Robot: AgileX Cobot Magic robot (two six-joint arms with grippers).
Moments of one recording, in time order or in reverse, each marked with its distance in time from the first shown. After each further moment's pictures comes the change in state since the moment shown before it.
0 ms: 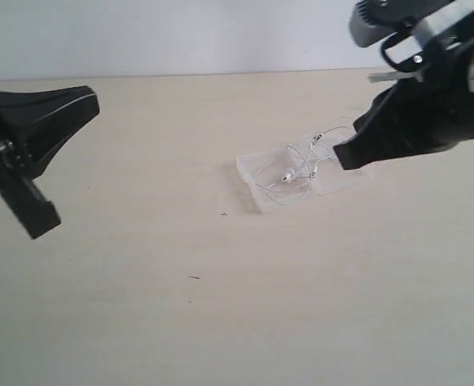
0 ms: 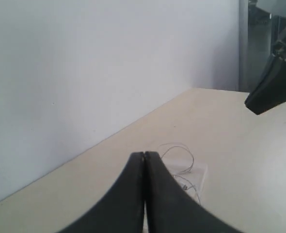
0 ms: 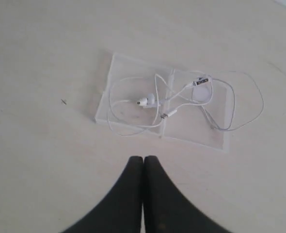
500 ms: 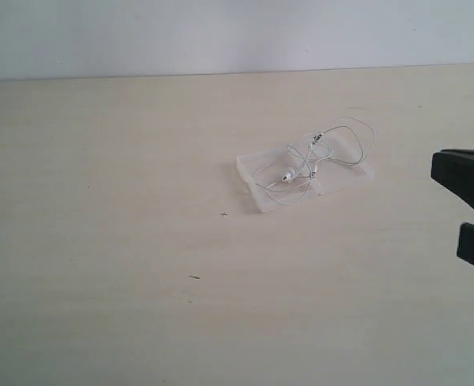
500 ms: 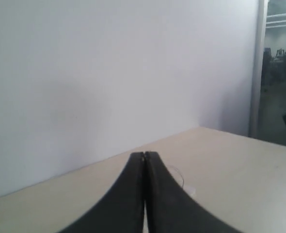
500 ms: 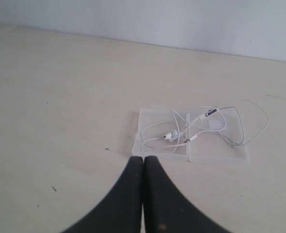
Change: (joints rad) left arm 0.000 -0.669 0.297 -0.019 0.210 -0.266; right arm 0.000 -0.592 0.474 0.193 -0.300 0.022
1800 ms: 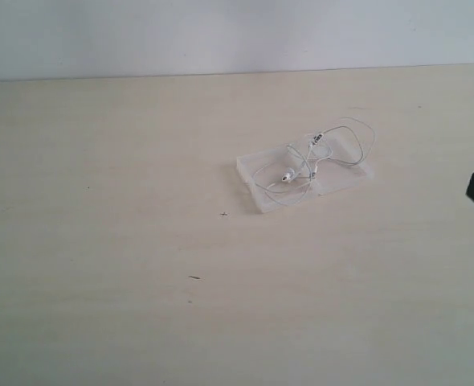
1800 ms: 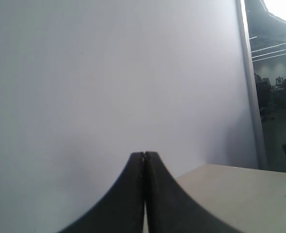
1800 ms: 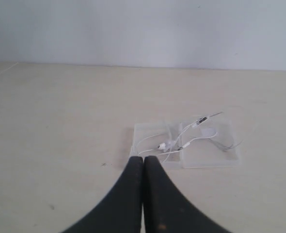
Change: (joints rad) left arm 0.000 -0.382 0.000 0.185 0.138 -0.173; right arm -0.063 -0.209 0.136 0.055 -0.054 0.000
